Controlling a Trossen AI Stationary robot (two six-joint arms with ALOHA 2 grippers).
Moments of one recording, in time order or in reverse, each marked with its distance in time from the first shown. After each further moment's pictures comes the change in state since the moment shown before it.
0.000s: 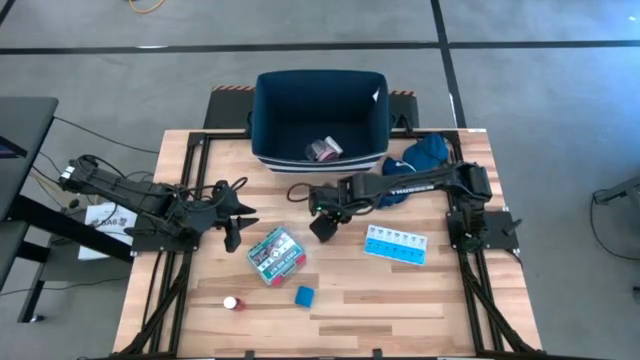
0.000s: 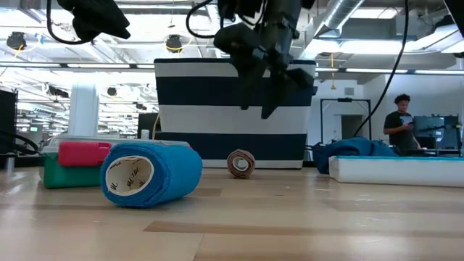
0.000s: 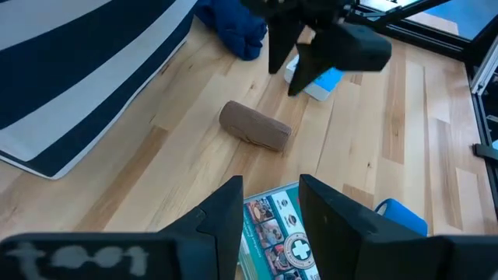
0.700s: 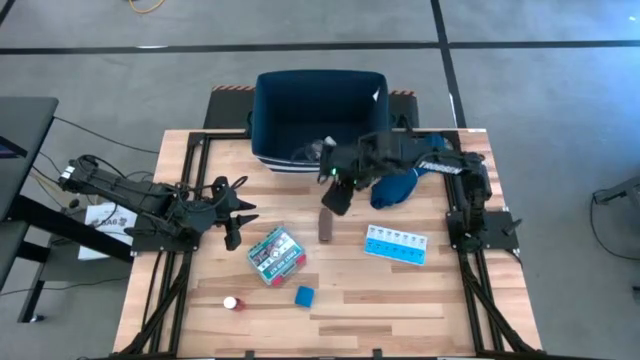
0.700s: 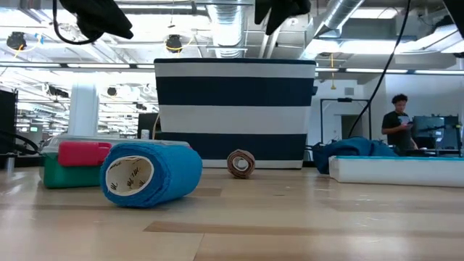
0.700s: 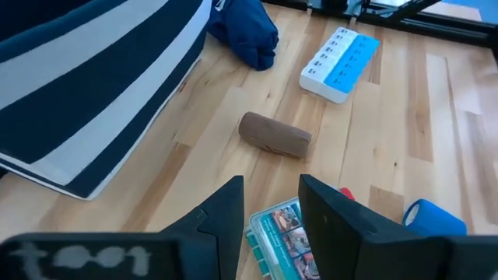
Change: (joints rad) left arm 0.000 0.000 0.000 0.001 -0.056 0.093; right arm -0.023 -0.003 0.624 -0.569 0.162 -0.260
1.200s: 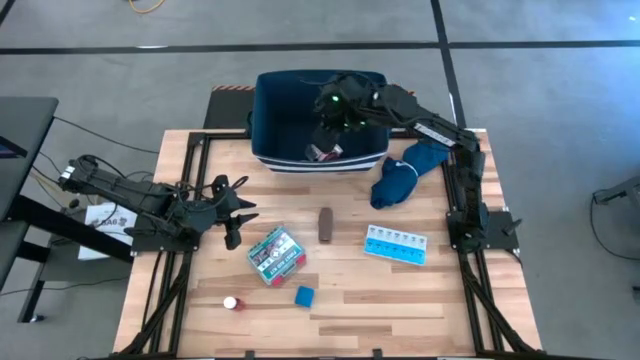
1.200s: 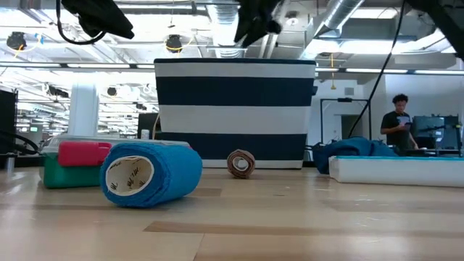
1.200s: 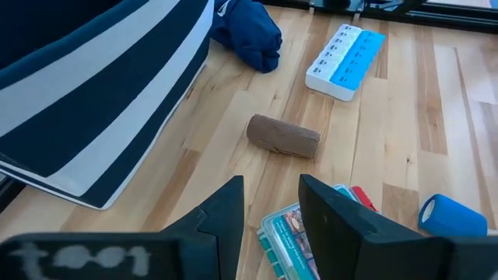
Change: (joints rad) left arm 0.000 0.000 0.000 -0.001 -0.022 0.067; right arm -0.327 0.026 0.072 0.331 0.016 -0.470
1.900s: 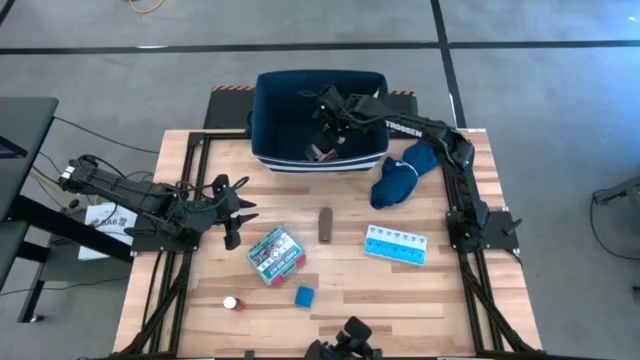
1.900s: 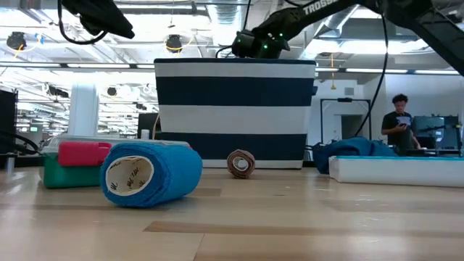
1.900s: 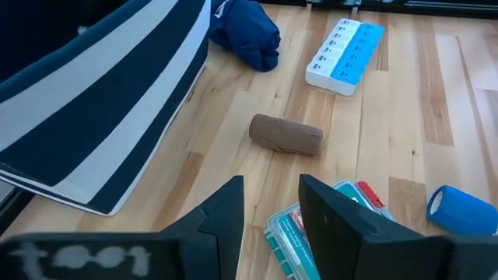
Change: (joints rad) left arm 0.000 0.000 0.000 0.000 -0.002 0.051; right arm -0.187 0.141 -0.363 0.284 -0.004 0.058
